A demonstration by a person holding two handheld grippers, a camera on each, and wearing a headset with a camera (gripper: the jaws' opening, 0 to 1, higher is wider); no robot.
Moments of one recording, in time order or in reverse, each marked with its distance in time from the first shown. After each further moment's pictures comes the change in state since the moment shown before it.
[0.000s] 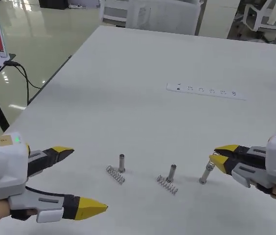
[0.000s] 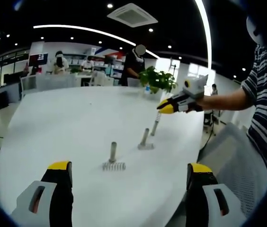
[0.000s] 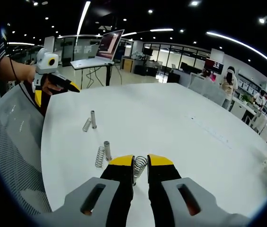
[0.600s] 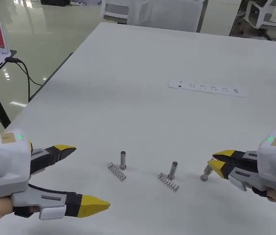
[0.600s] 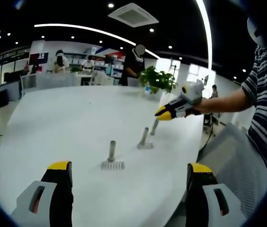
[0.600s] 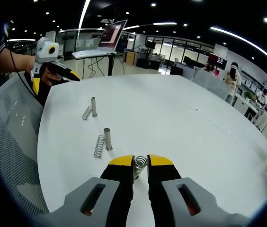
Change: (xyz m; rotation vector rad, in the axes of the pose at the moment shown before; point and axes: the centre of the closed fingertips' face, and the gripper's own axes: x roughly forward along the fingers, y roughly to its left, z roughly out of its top) left arm 0.002 -0.002 -0.003 -0.014 0.001 -0.004; right arm 0.015 0.005 -0.028 -0.010 0.068 0.023
